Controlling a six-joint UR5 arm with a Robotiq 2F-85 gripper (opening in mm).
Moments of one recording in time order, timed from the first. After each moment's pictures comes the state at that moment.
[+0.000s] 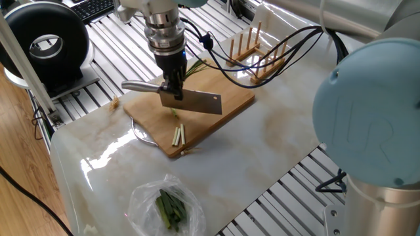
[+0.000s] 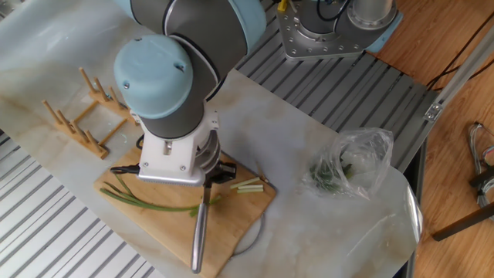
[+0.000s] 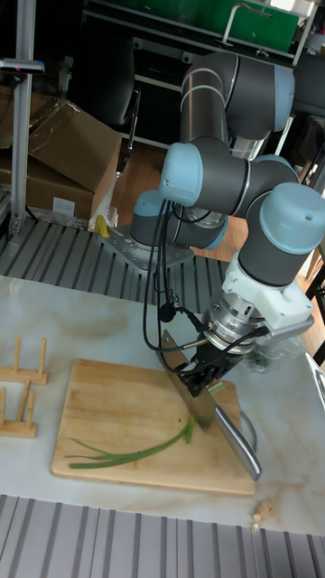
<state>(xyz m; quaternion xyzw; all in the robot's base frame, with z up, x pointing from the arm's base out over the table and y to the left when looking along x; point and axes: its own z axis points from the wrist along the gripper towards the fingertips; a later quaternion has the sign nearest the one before) 0.596 0.100 0.079 0.28 -0.96 -0.01 0.06</state>
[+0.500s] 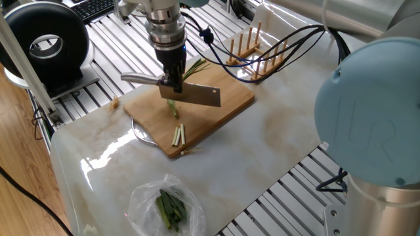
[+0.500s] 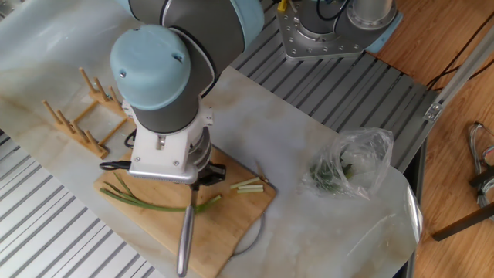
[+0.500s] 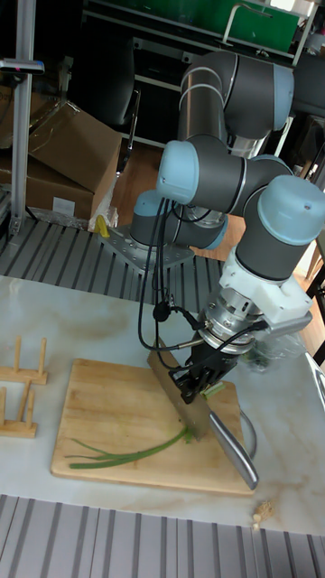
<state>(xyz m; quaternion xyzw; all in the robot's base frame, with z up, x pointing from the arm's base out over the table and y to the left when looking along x) 0.623 0.081 0.083 0.28 -0.96 0.02 0.03</state>
